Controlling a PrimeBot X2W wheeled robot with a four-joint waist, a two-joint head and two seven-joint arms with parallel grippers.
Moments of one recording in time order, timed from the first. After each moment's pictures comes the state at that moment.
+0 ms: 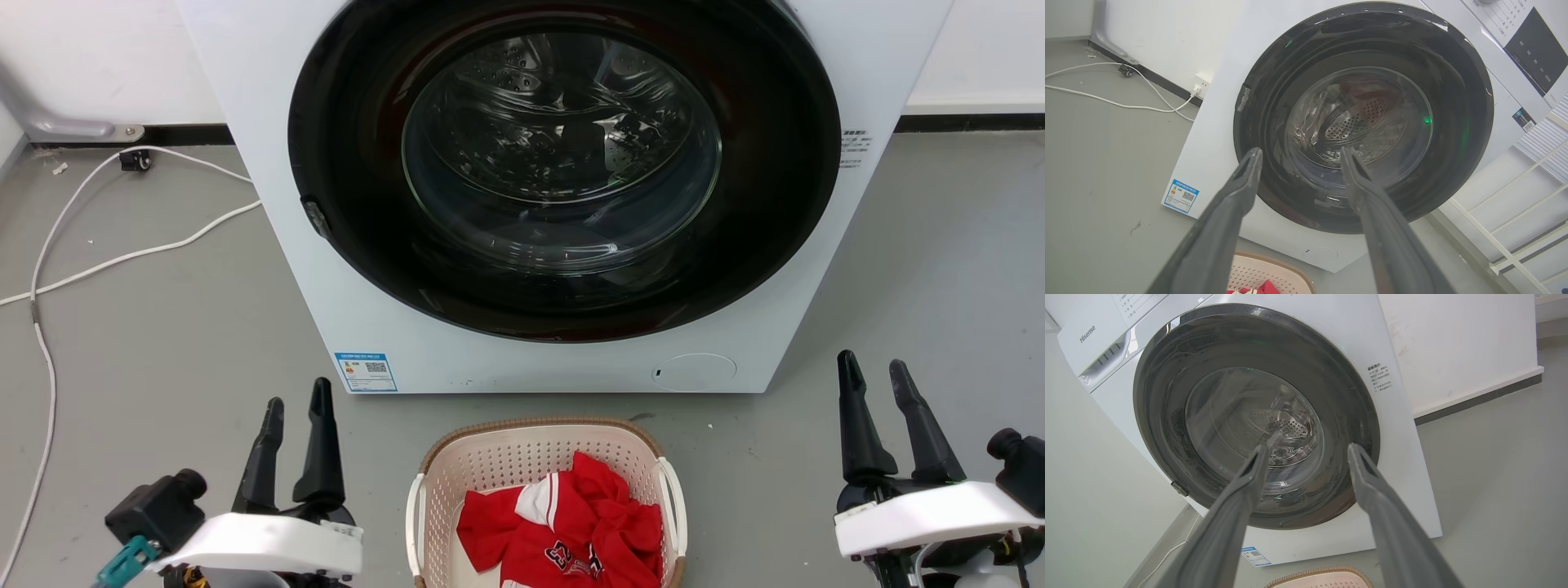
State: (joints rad) left arm 0.04 0.05 -0.02 -0.05 -0.68 -0.04 -0.12; right arm 0.00 -0.05 -0.02 0.01 0.51 0.13 -0.12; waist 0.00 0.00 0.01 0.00
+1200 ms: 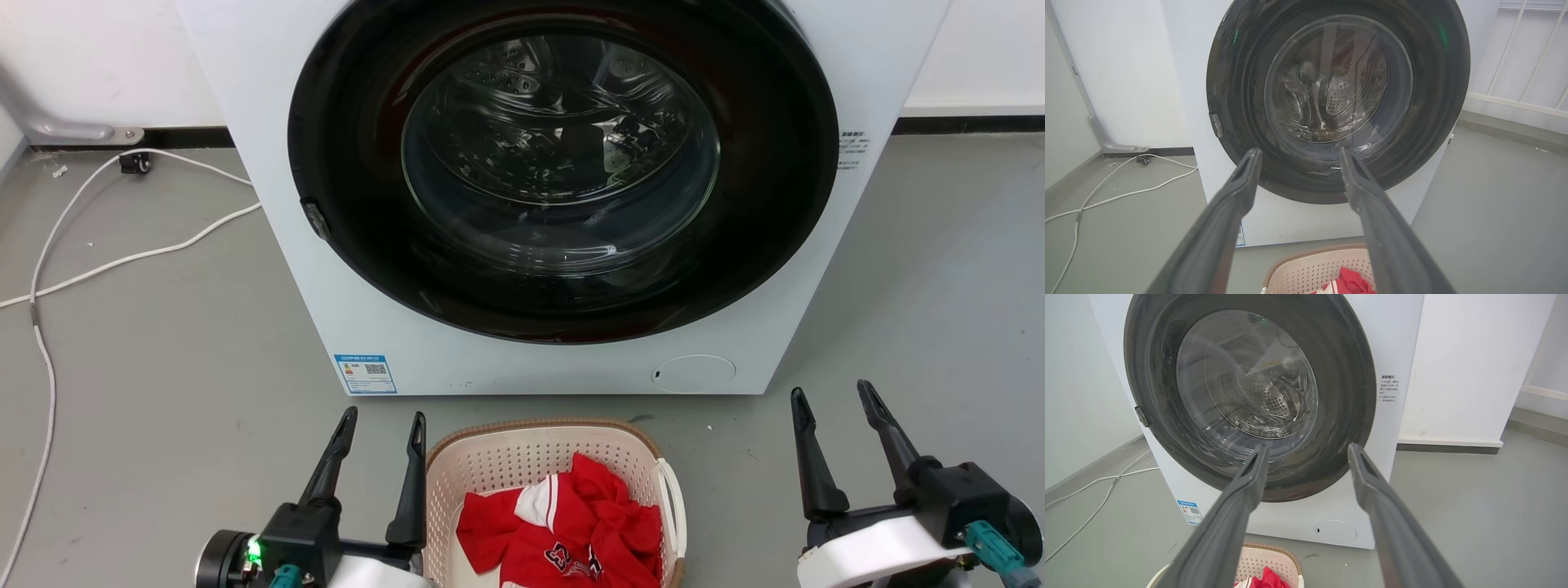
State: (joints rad) left arm 0.08 0.12 -0.24 -0.05 -0.18 0.06 -0.22; right arm 0.04 -0.05 0.02 0.05 0.08 0.13 -0.21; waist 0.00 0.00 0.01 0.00
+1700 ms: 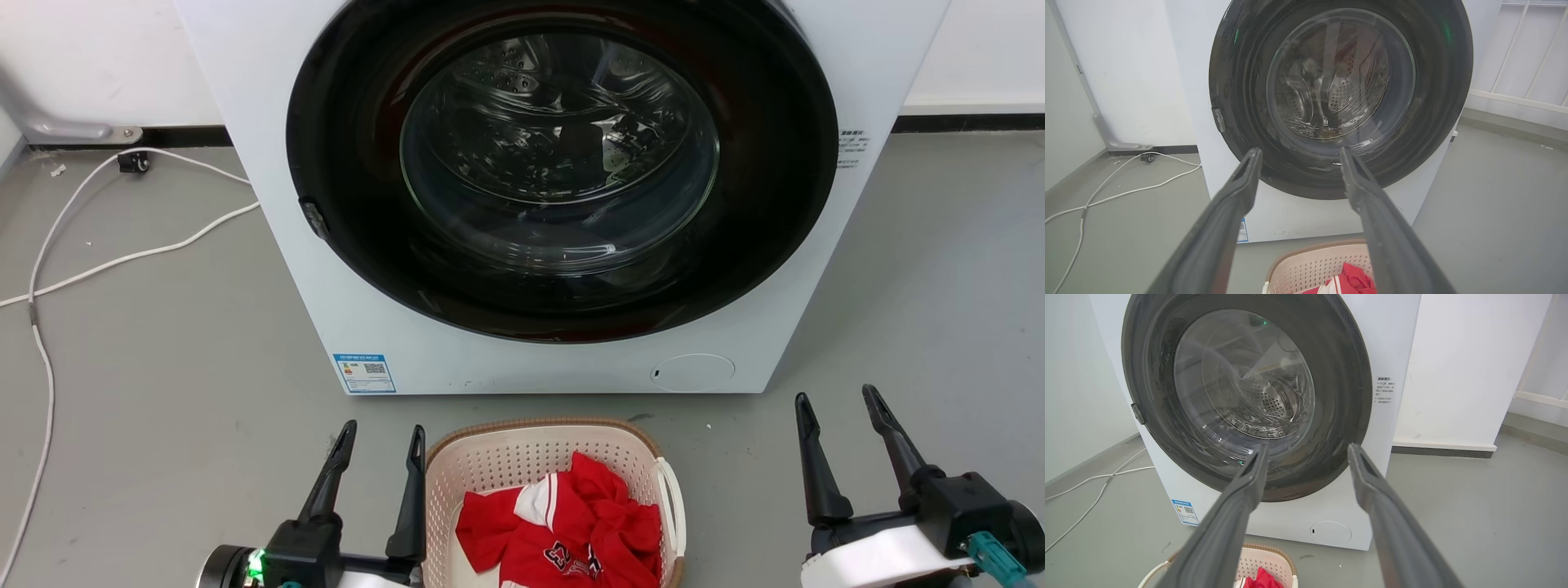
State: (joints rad) left arm 0.10 0.10 -0.24 -0.03 -0.13 0.06 -0.25; right arm 0.05 -0.05 0.02 0.05 0.04 0.13 -0.25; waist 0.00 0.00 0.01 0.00
